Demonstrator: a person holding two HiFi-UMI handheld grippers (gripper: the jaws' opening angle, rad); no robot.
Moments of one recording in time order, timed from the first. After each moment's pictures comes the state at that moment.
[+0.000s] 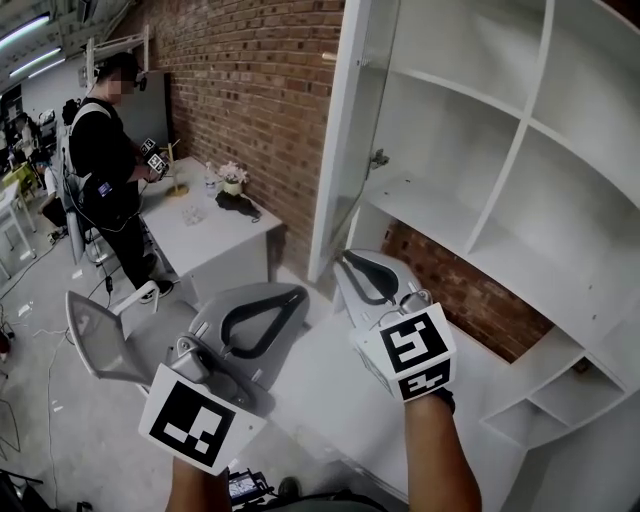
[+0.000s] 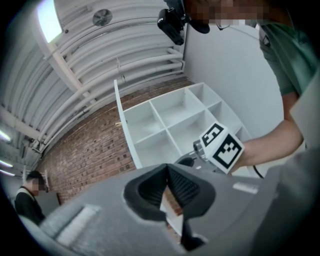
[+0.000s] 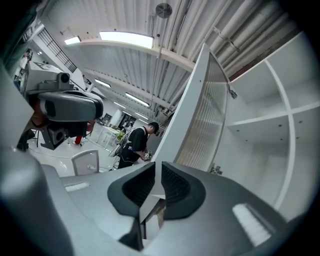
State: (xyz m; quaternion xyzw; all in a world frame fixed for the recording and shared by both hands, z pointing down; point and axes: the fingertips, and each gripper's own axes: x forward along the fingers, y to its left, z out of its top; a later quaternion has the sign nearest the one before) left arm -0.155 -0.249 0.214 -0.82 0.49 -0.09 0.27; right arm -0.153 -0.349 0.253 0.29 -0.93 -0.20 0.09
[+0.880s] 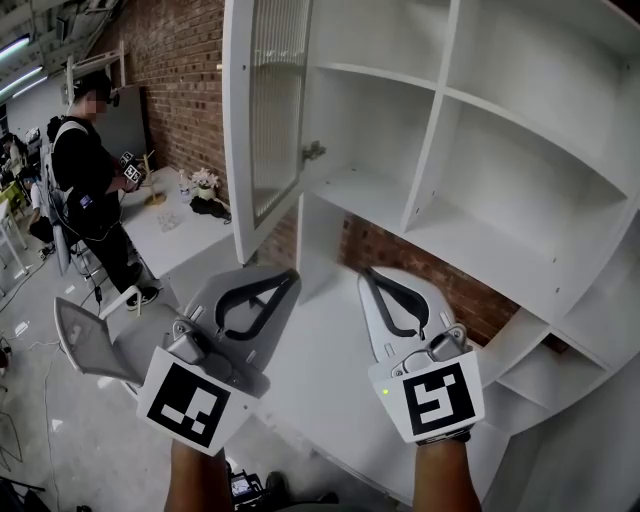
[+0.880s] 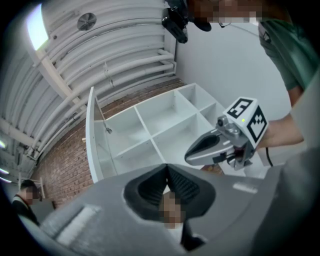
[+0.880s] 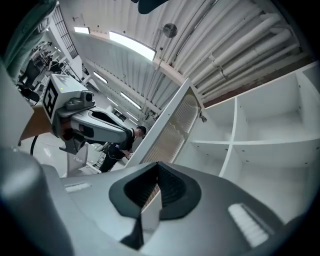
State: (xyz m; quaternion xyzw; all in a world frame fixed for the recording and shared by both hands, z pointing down) left arm -0.026 -0.244 0.196 -0.82 0.48 -0.08 0.29; right arm 0.025 -0.281 0.208 0.36 -0.89 -0.28 0.05
